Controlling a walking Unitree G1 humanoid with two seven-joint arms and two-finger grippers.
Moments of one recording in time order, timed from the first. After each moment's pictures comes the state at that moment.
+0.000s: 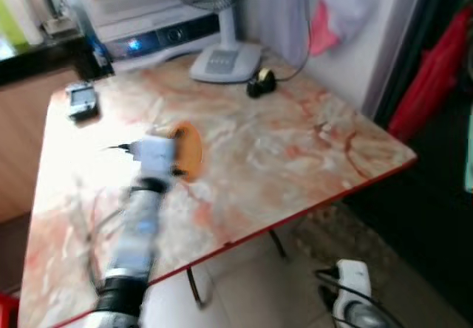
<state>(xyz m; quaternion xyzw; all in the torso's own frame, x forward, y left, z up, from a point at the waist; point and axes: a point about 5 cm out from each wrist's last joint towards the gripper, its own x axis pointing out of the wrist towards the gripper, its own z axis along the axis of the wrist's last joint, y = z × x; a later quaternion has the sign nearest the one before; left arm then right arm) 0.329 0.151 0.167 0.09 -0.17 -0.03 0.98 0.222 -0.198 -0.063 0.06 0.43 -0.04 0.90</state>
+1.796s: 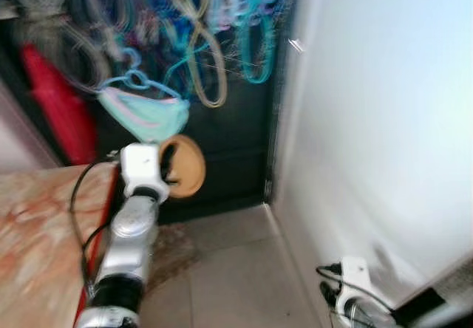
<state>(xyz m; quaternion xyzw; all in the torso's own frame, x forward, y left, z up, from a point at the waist) 0.334 0.202 0.119 0.01 -0.03 0.04 1.00 0.227 -0.190 -0.060 0.06 0.43 -0.02 0.90</state>
